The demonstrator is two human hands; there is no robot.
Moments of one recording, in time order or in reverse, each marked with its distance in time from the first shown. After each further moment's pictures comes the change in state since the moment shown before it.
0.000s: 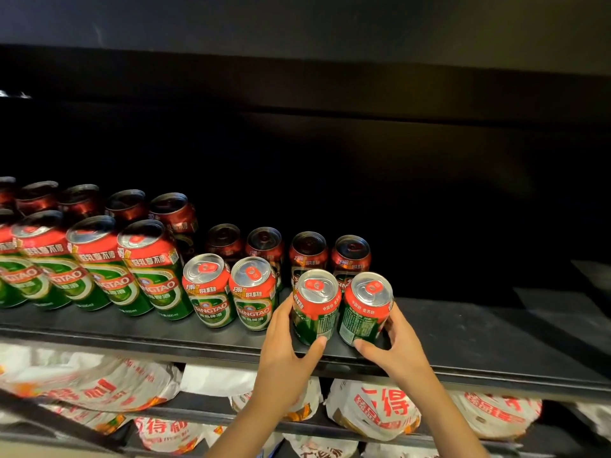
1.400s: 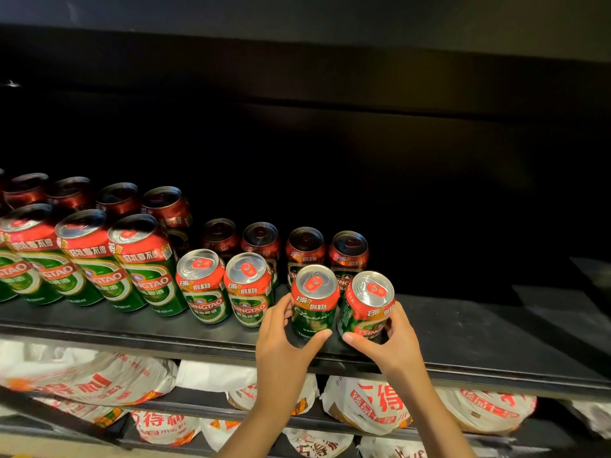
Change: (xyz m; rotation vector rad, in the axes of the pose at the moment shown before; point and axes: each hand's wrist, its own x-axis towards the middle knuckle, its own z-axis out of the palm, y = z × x) left_hand -0.003 -0.001 0.014 0.024 0.255 0.056; right_hand -0.005 -0.006 0.003 0.057 0.086 -0.015
